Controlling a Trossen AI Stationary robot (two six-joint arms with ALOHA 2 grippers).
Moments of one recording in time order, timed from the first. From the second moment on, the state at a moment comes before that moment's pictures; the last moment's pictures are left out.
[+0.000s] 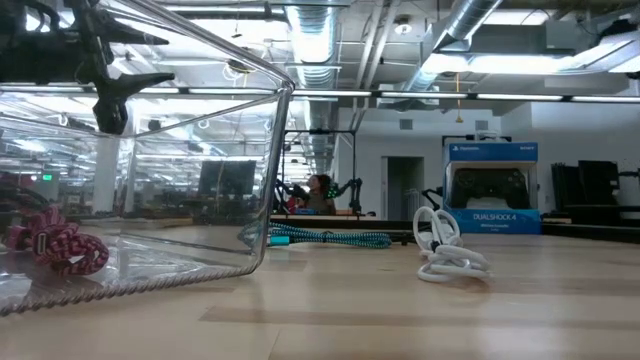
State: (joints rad) left arm -0.10 0.02 0.03 0.19 -0.40 -0.83; right arm 0.35 1.69 2.30 -1.56 0.68 0.64
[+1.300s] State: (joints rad) left arm -0.10 0.03 0.03 0.13 -0.37 -0.88; right arm 0.19 1.36 0.88 -0.68 0.34 0.55
